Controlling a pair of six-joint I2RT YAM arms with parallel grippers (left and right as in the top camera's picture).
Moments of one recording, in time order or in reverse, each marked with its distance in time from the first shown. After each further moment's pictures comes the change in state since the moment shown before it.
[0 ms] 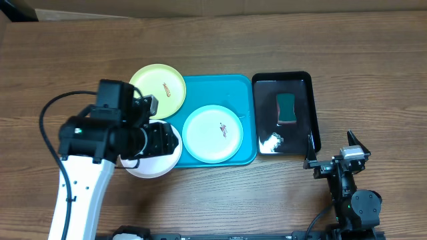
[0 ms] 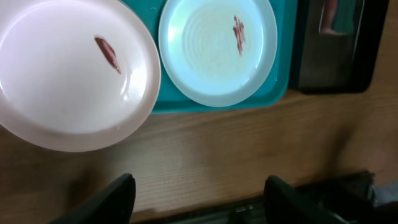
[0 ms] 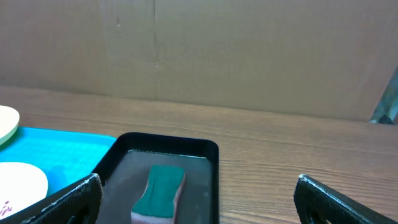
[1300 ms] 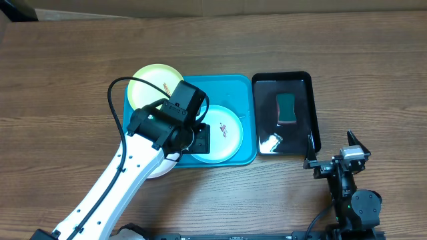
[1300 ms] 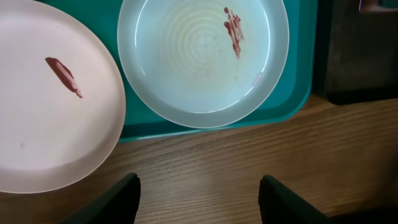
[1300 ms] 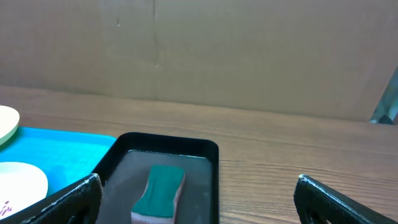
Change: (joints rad) left arm -0.370 0.166 -0.050 0.188 -0.233 -0.224; right arm 0.000 0.000 0.000 0.000 -0.001 0.000
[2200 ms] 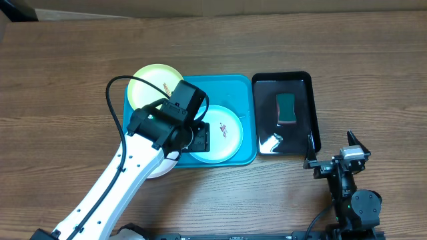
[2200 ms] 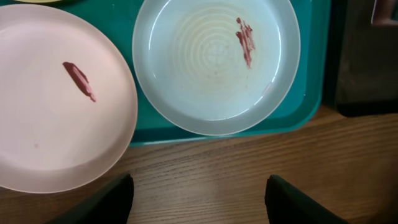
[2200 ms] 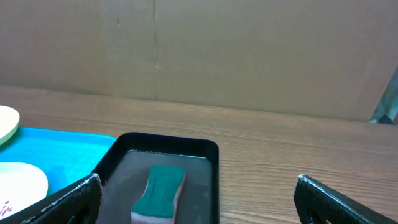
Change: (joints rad) left arm 0.000 0.003 0.000 0.007 -0.048 -0.022; right arm 0.000 0.000 0.000 0.000 0.001 0.000
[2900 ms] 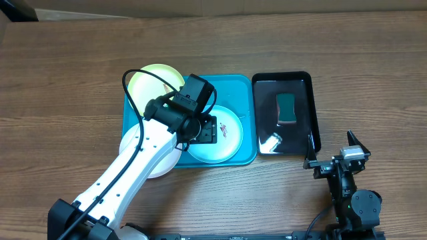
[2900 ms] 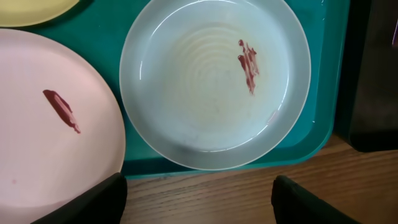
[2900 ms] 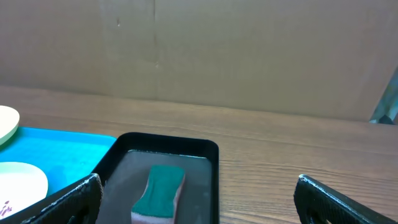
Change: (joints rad) left arm 0.000 0.126 0.000 0.110 -0.016 -0.001; right arm 0.000 0.000 0.000 0.000 0.000 0.000
